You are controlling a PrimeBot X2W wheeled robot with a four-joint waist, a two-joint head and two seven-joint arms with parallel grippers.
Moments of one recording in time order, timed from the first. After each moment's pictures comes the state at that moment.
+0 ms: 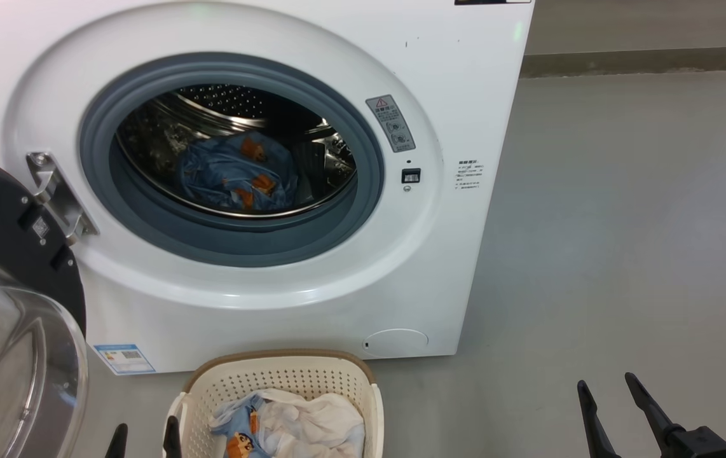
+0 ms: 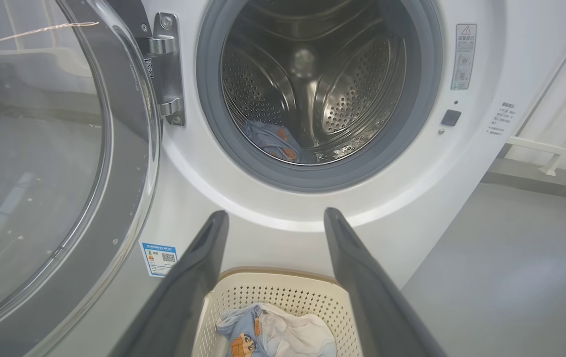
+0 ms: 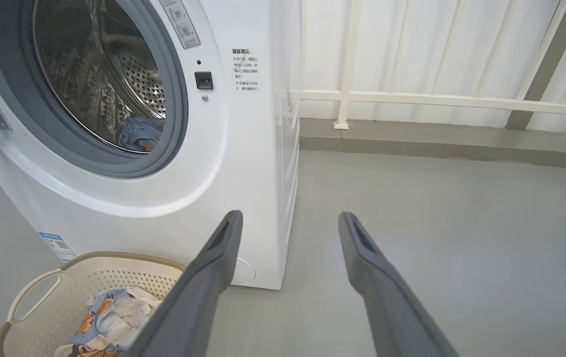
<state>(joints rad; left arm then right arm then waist) 0.24 0.04 -0.03 0.01 -0.29 0.00 -0.26 0.14 -0.04 -0.08 0.10 0.04 0.13 -0.26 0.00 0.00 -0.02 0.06</state>
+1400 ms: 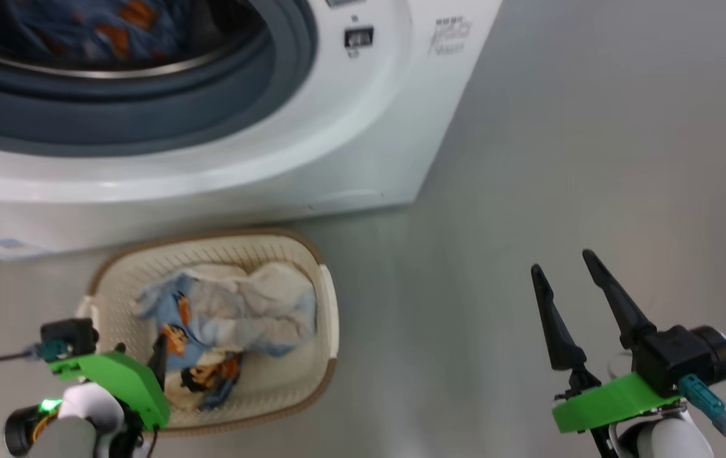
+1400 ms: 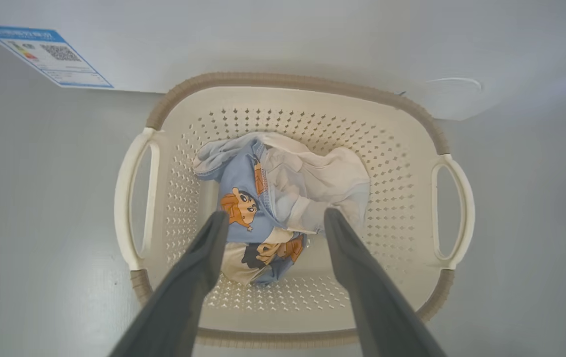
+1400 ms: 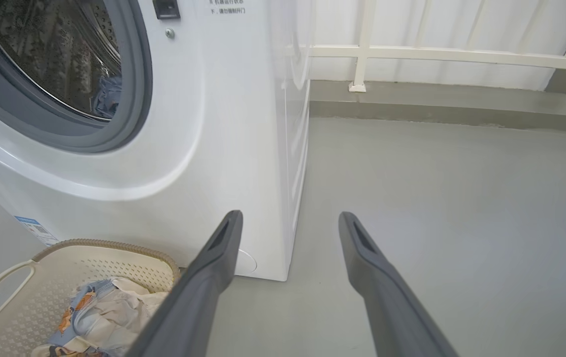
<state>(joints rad) -0.41 0.15 -0.10 0.76 -0.42 -0.12 0.07 -0.10 -0.04 0.03 0.03 0.05 0.13 -0.26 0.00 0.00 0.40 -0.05</state>
